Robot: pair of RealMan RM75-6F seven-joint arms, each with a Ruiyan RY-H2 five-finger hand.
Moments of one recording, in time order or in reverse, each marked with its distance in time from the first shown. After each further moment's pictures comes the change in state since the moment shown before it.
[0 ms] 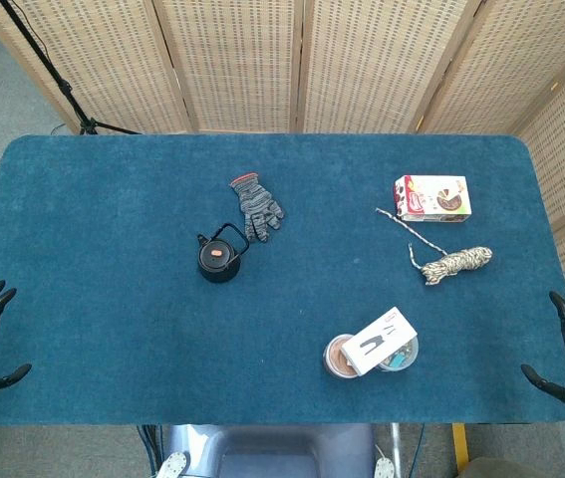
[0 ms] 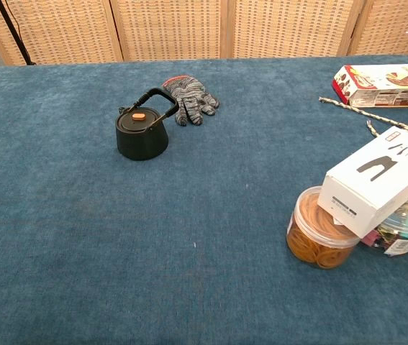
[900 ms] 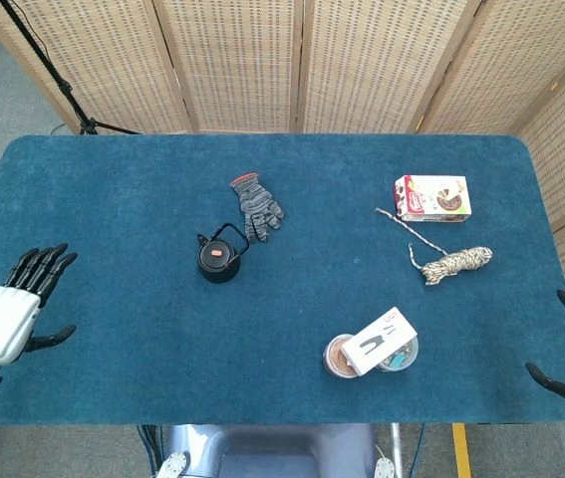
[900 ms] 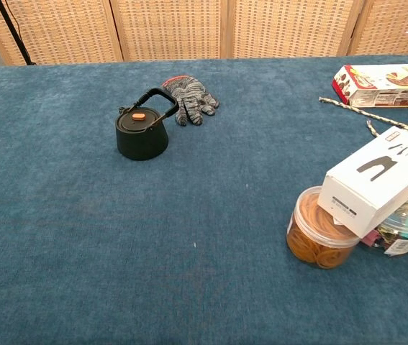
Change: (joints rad) left arm -0.227 0.022 -0.121 -0.101 -0.034 -0.243 0.074; right arm 0.005 0.018 0.009 -0.008 0.035 -0.024 0.032
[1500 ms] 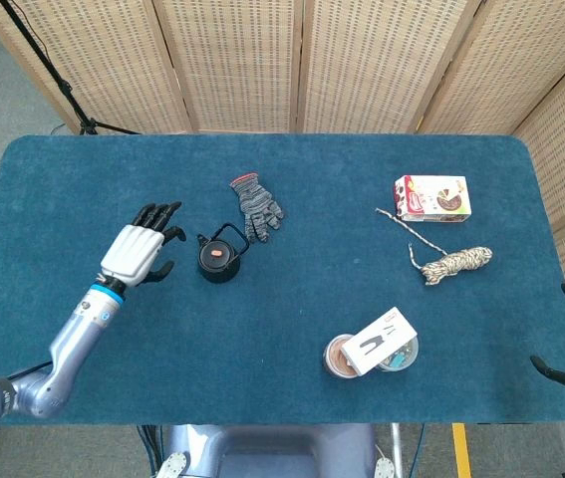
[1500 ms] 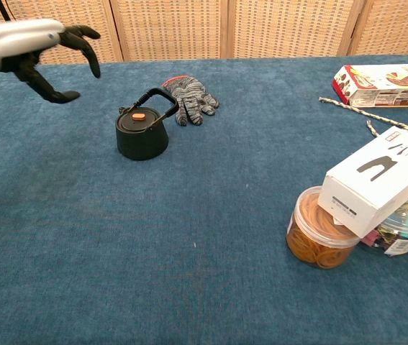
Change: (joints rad) left arm -0.427 -0.365 -0.184 0.209 -0.475 -0.432 0.331; right arm 0.040 -0.021 0.033 0.036 0.125 -0.096 -0.015
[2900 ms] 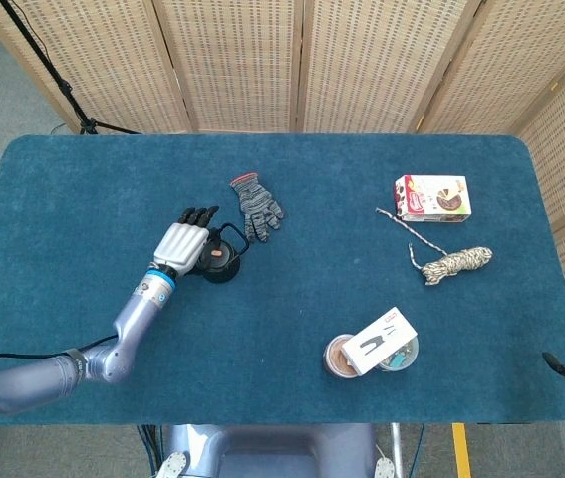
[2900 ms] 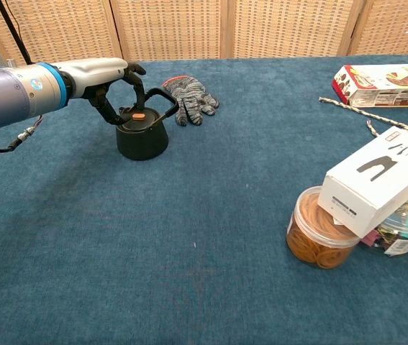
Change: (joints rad) left arm -0.226 -0.233 0.027 0.251 -0.292 -0.087 0.116; right arm 0.001 0.010 0.021 0.013 0.063 -0.010 0.025
